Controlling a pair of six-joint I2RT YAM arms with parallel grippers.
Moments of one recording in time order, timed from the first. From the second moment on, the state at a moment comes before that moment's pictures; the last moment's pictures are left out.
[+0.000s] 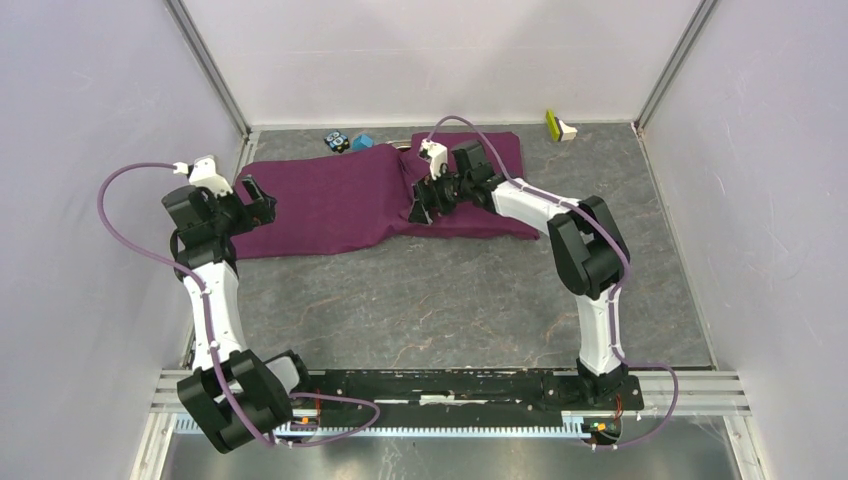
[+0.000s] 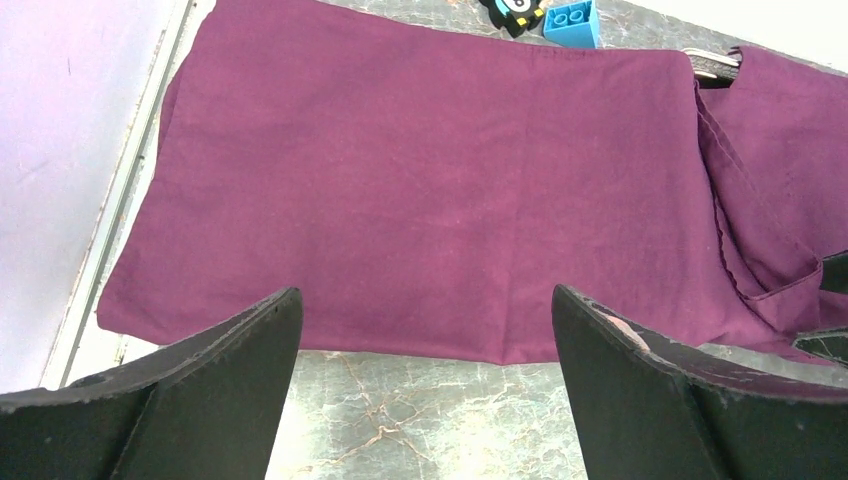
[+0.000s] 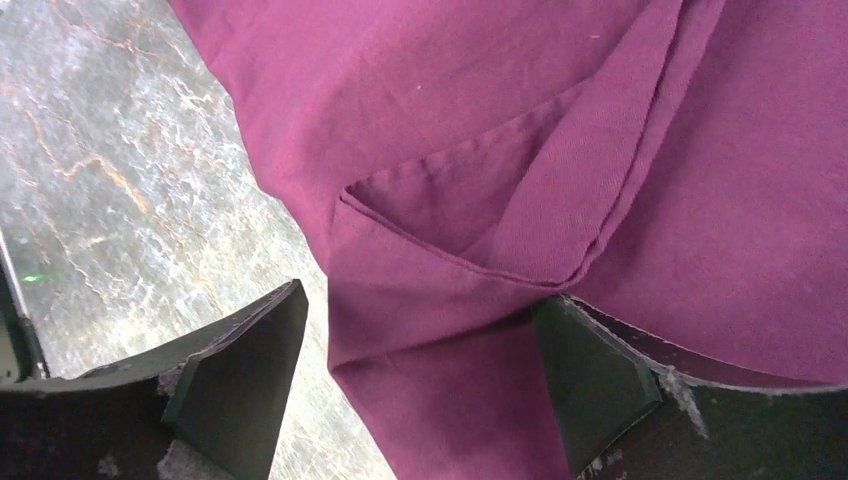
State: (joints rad) left arm 0.48 1.08 0.88 -0.24 0.42 -0.06; right arm 0.54 2.07 1.51 -0.12 -0.55 0.02
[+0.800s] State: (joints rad) left arm 0.48 1.10 0.87 -0.24 0.43 -0.06; right arm 0.44 1.91 1.50 -0.12 -0.56 0.04
